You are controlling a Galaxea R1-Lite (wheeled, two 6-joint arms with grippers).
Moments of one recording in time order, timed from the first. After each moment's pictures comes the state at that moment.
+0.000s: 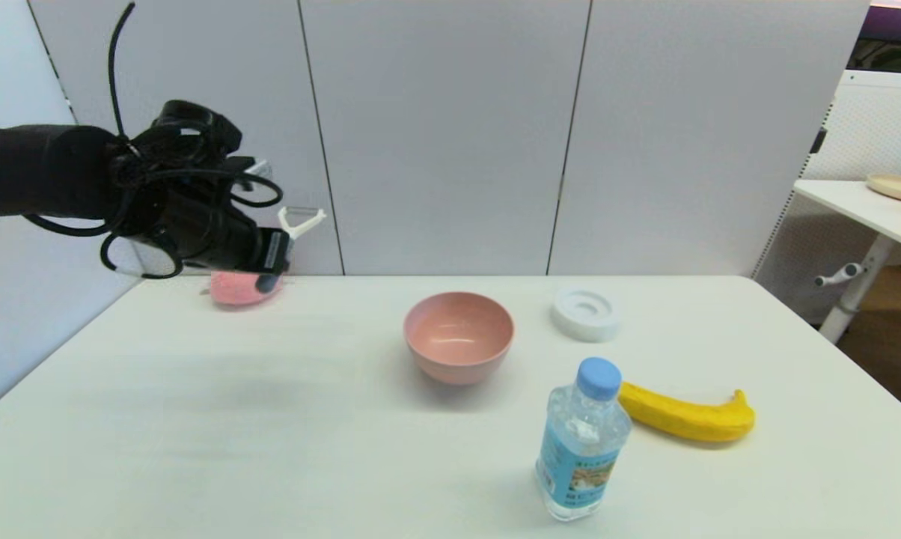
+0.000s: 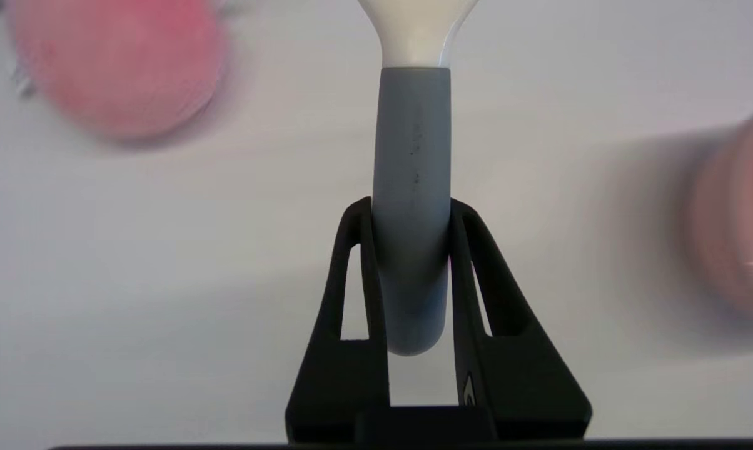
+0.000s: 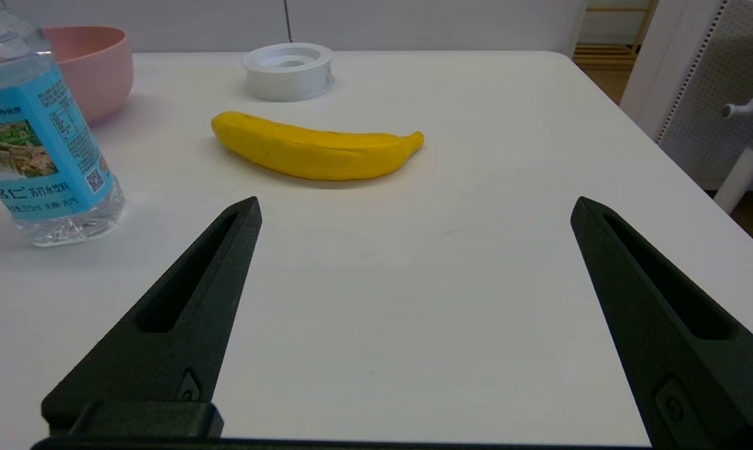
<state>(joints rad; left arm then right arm) -0.23 1.88 -1.58 0.46 0.03 -0.01 0.01 0.00 0.00 -0.01 0.00 0.00</state>
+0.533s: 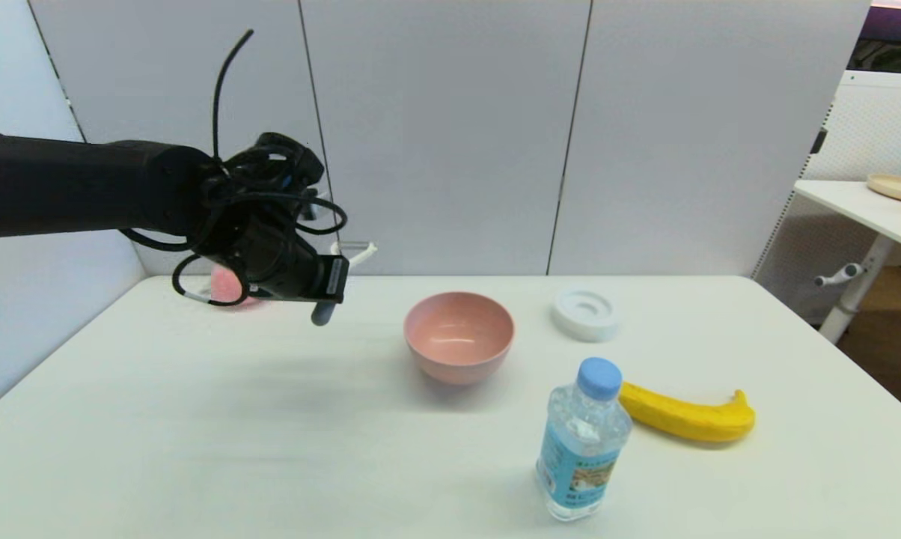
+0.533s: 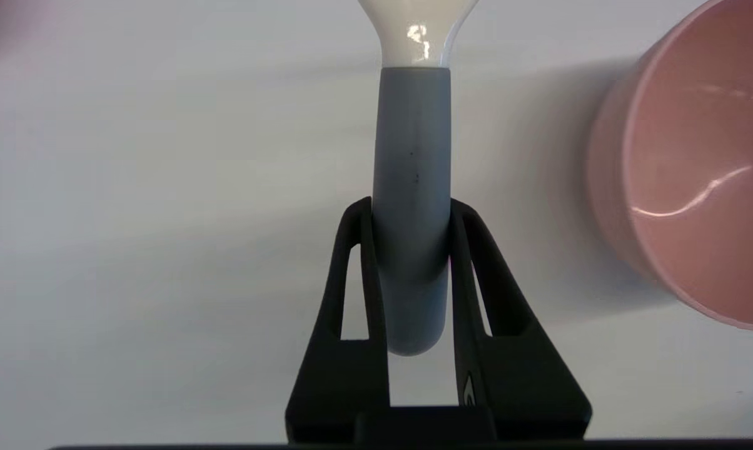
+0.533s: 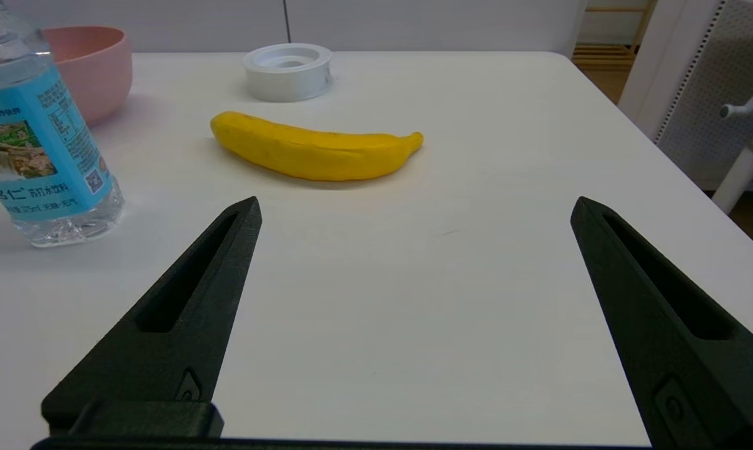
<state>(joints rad) -0.39 1.96 -1.61 0.56 0.04 -0.18 0.01 0.00 0.00 -0.01 0.00 0.00</state>
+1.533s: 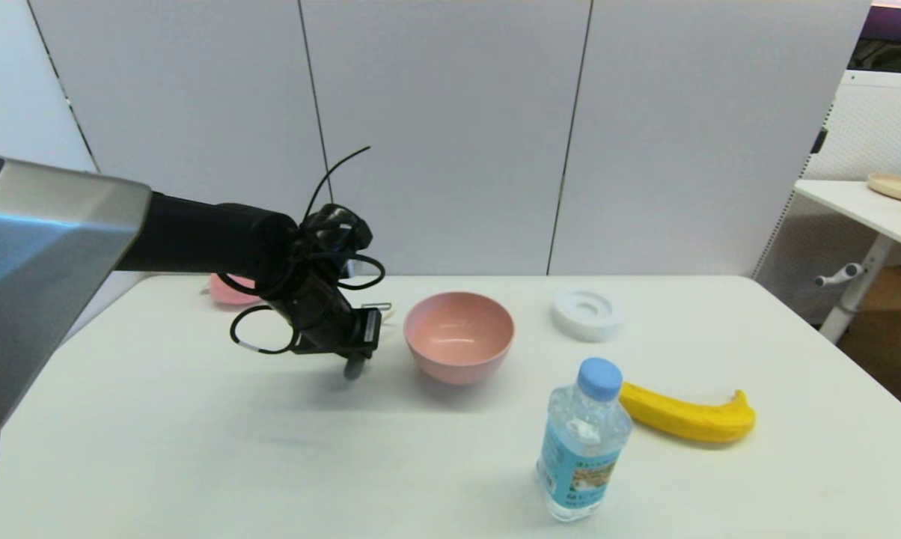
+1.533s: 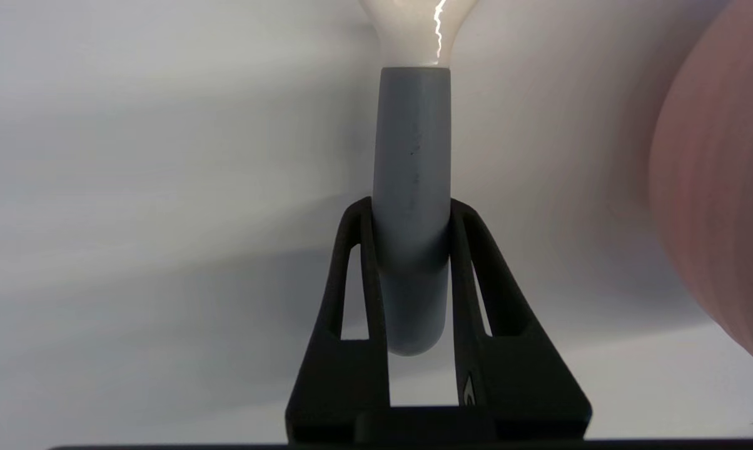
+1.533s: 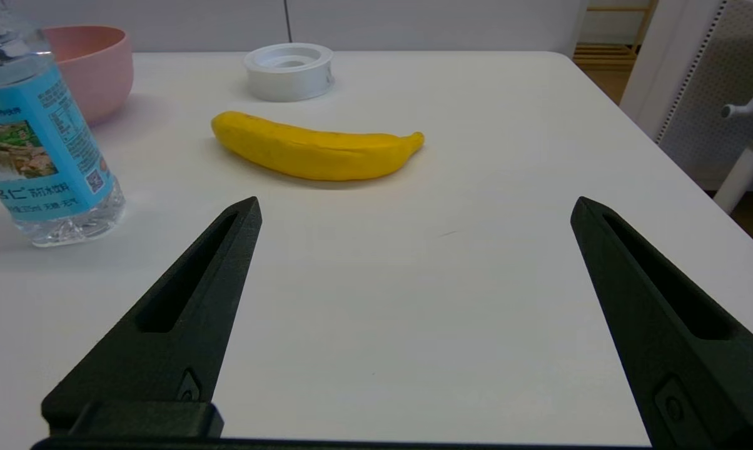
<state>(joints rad) -0.44 2.12 -1.58 0.56 -0.03 -0.32 0.01 0.00 0.00 -0.01 0.00 0.00</state>
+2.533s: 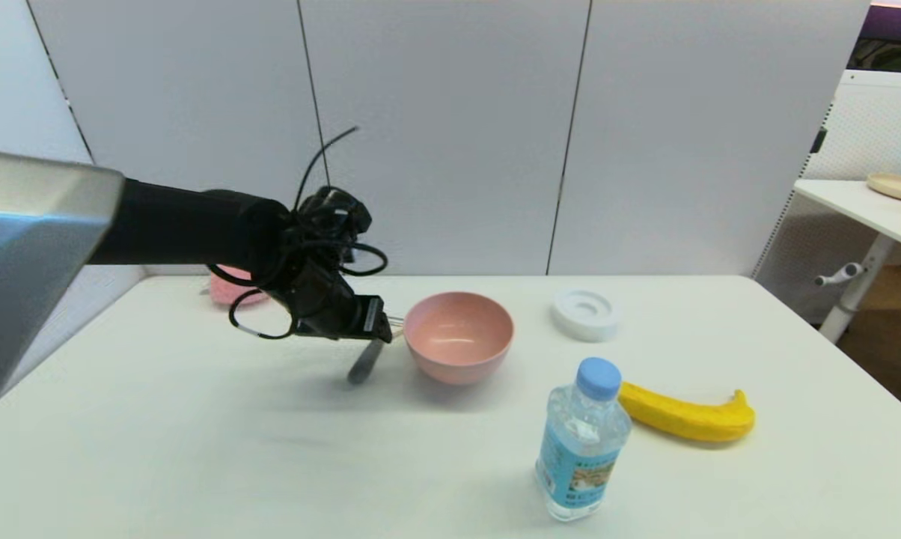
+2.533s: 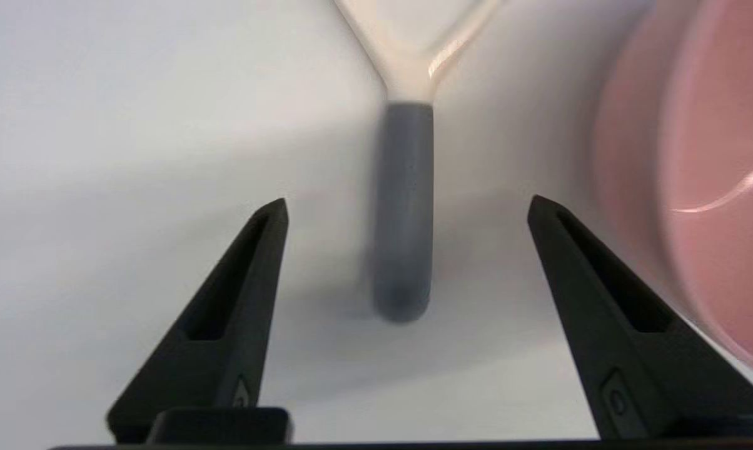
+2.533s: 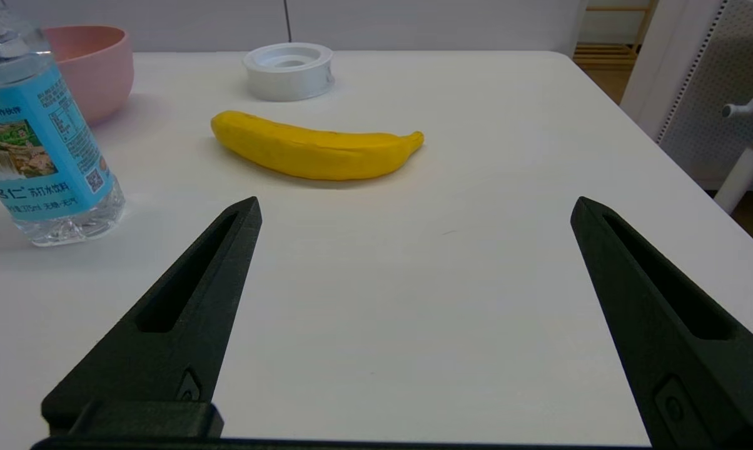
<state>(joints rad) -0.44 2.07 -1.60 0.54 0.02 -0.22 0.01 0.00 0.00 -0.01 0.00 0.00</state>
